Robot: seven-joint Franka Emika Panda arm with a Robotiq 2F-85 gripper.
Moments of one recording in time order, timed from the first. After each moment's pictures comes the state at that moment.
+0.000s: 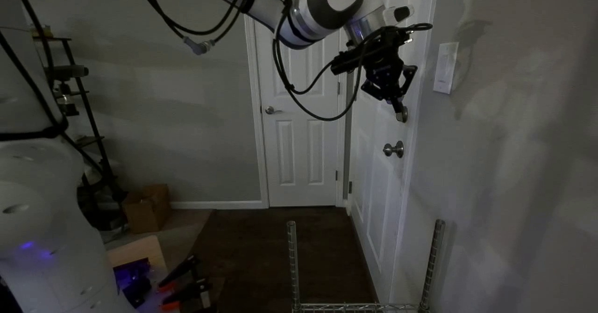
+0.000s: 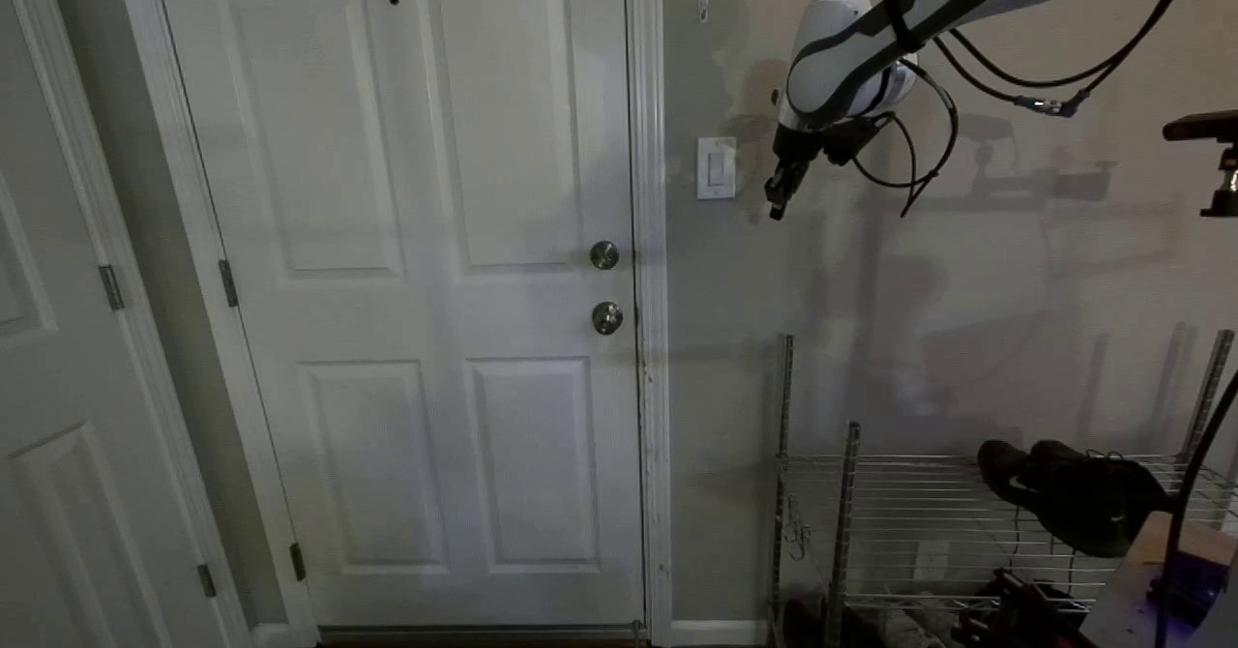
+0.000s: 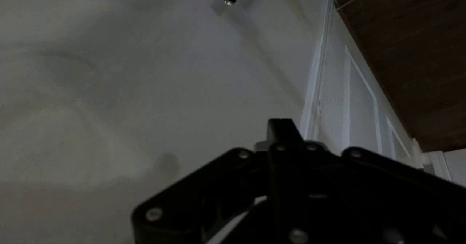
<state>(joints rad) -0.06 0.02 -0.14 -1.95 -0.19 2.44 -0.34</state>
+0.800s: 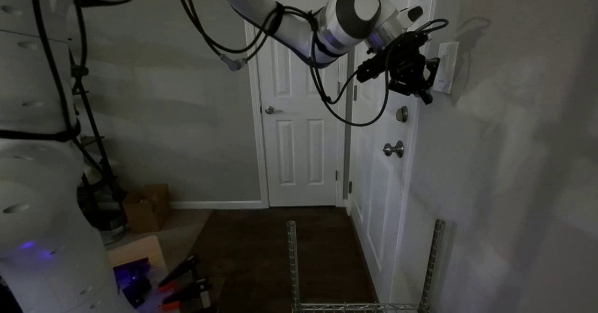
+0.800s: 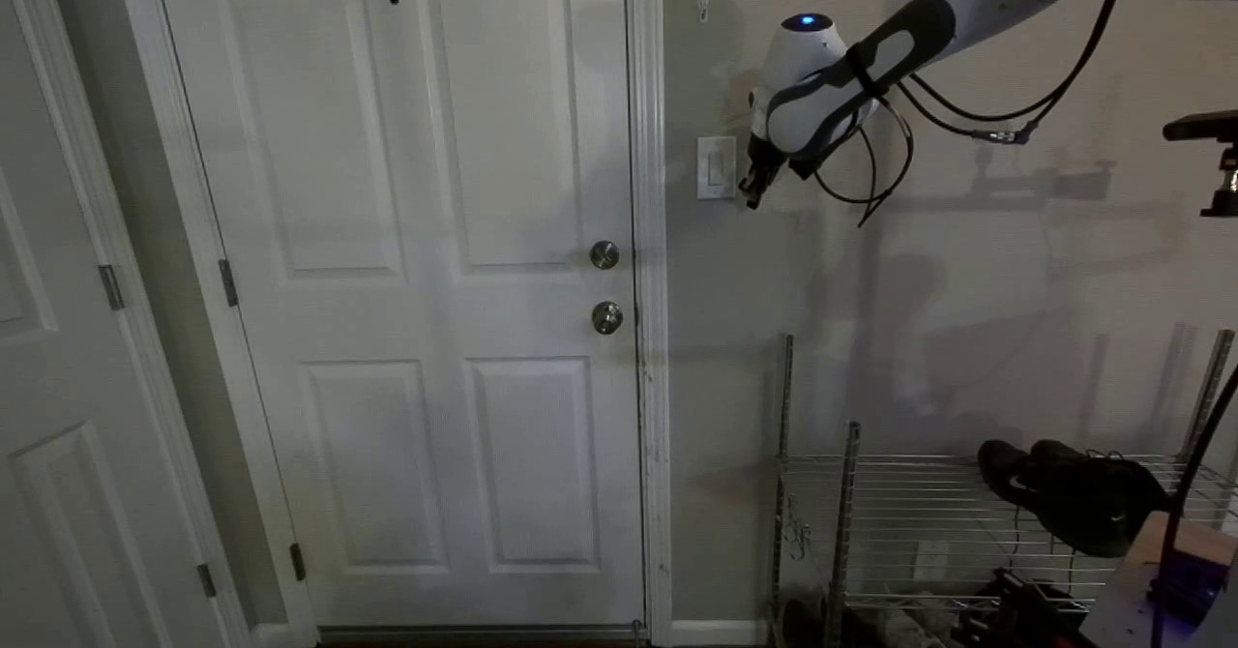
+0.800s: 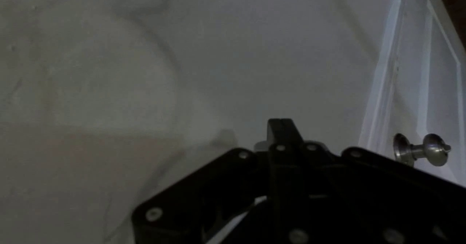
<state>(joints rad) -0.06 0.19 -0.15 -1.79 -0.41 2.61 -0.14</state>
